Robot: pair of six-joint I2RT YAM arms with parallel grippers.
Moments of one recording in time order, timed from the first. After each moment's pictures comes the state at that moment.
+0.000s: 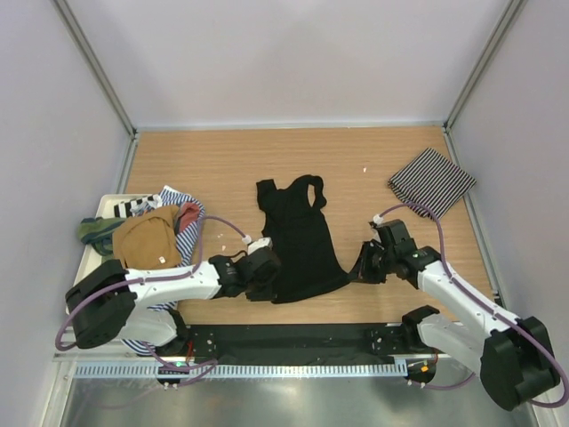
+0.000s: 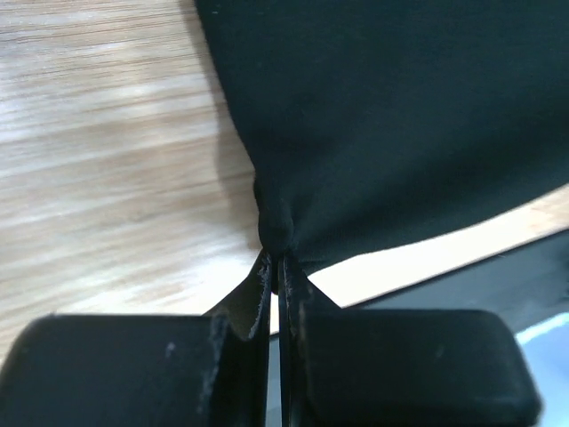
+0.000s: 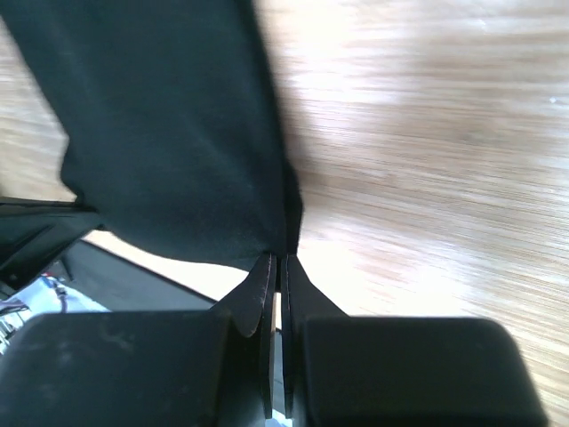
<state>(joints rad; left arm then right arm) -1.05 1.34 0.62 -0.37 -0.07 -1.02 0.37 0.99 0.46 -0.52 -0.34 0.64</state>
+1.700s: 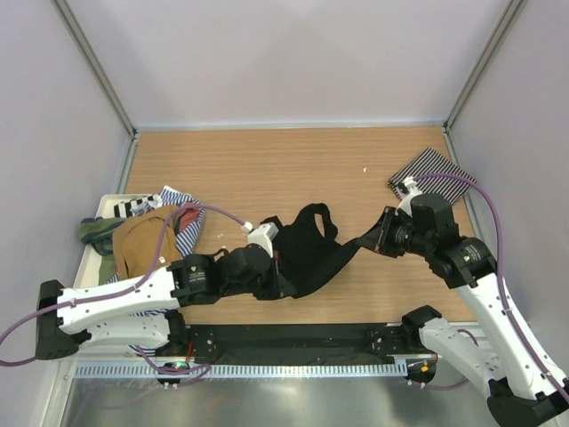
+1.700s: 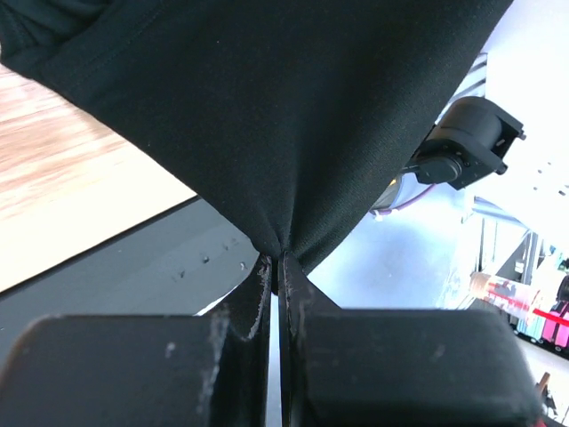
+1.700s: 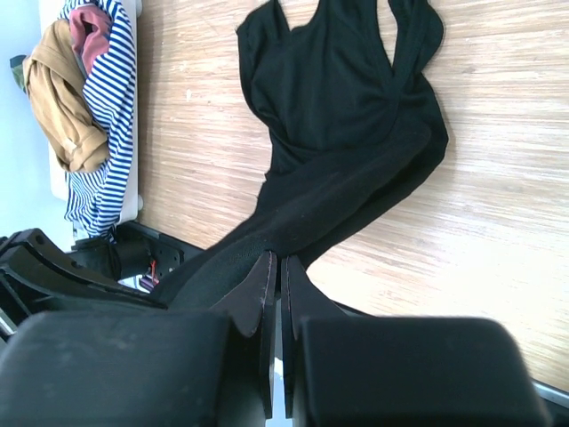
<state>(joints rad) -1.26 1.02 0.89 -0.56 -0.14 -1.13 0.39 0.76 0.96 -0.87 -0.27 0.66</state>
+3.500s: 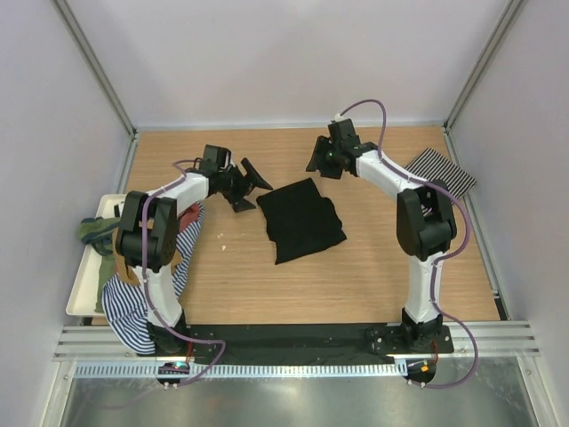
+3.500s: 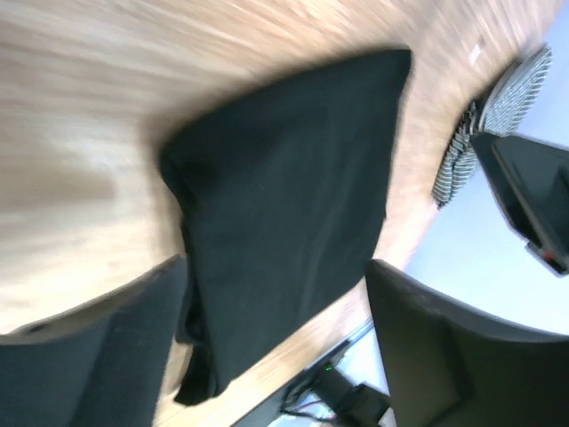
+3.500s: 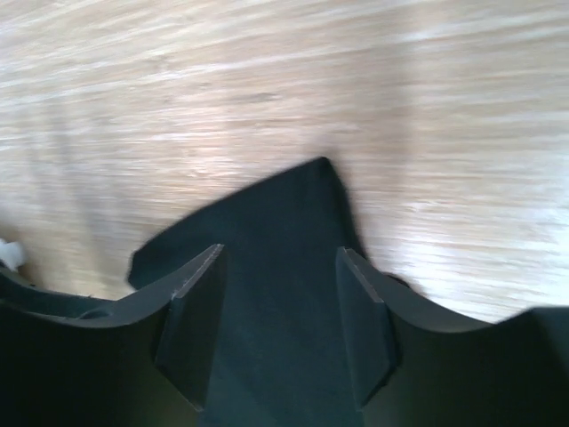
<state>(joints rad) -0.25 1.90 1.27 -0.26 0.51 -0.93 0.37 2.02 1.62 -0.39 -0.09 0.61</state>
